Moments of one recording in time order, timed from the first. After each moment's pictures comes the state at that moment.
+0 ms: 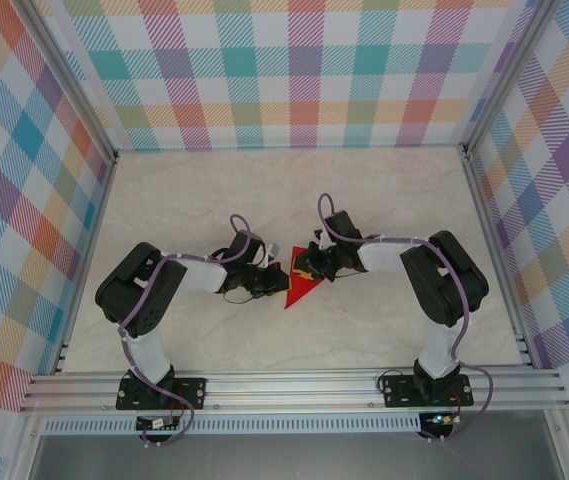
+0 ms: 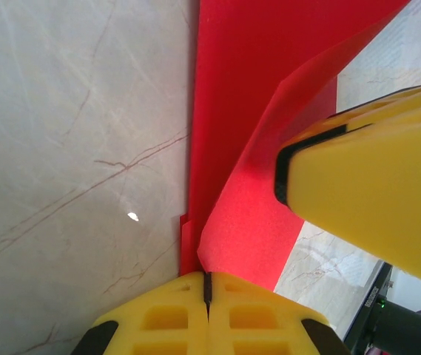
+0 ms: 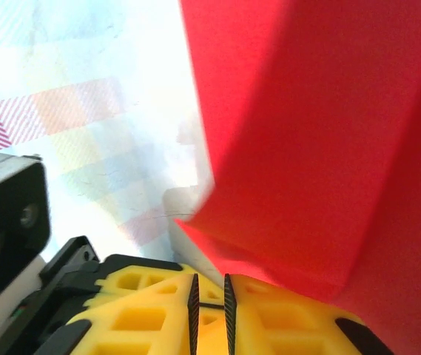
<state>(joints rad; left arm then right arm) -0.58 1.81 0.77 0.12 0.60 -0.78 0.56 1.85 0.94 -0.05 -0.63 0.96</state>
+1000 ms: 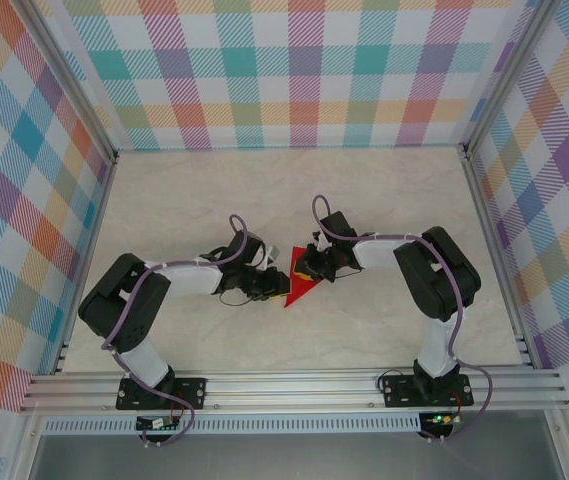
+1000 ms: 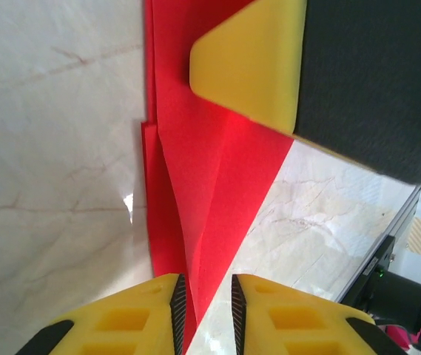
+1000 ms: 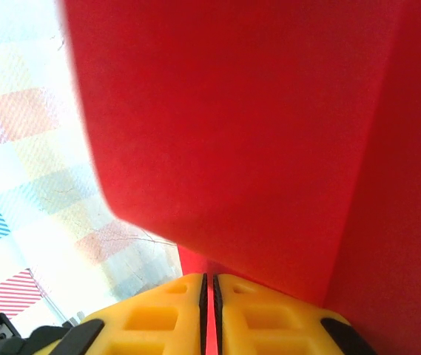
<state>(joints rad) -0.62 1.68 0.78 -0.08 0.58 -0.76 0.56 1.90 0.98 -0.12 -0.57 0.91</state>
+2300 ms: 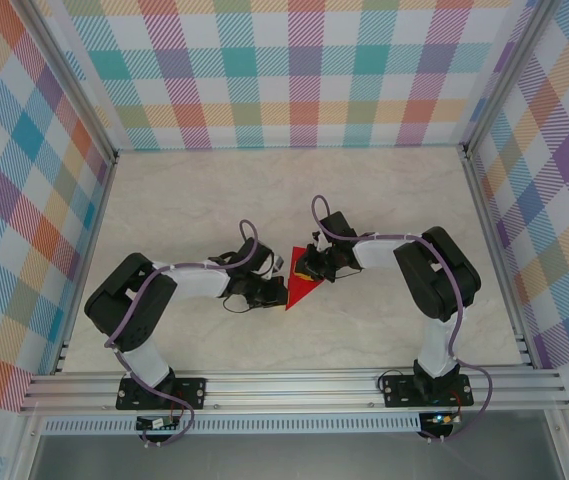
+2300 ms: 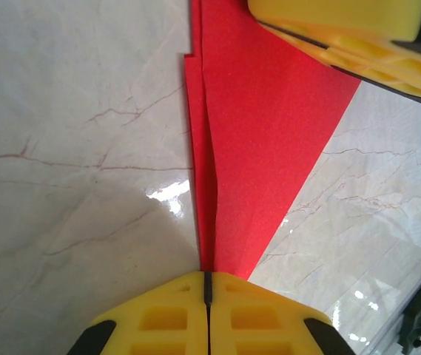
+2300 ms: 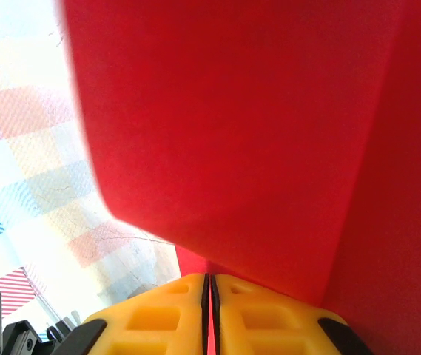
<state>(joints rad) -0.69 1.70 0.79 -0.17 0.46 -0.68 0.56 1.90 0.98 -0.13 -0.56 0.89</state>
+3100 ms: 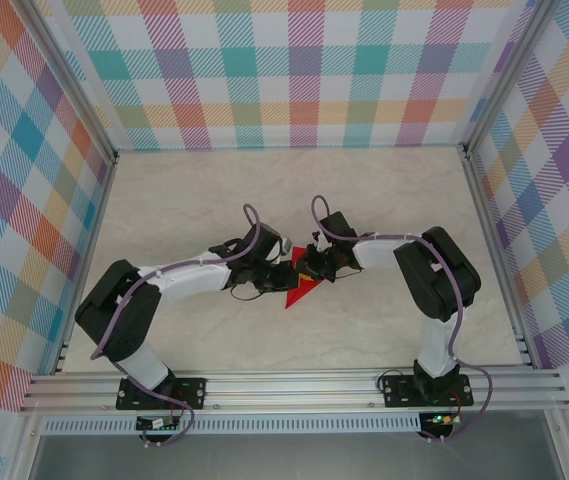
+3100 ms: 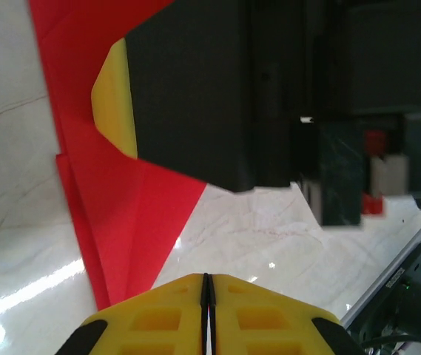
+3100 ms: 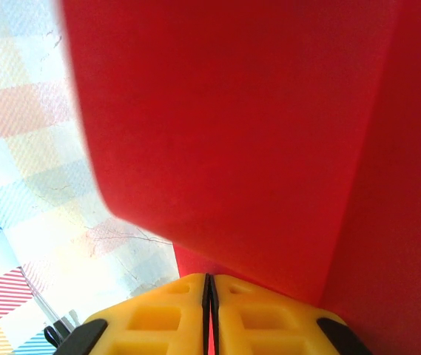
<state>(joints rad) -0.72 1.65 0.93 -0.24 0.40 -0.71 0.56 1.90 0.98 -0.13 -0.56 0.88</state>
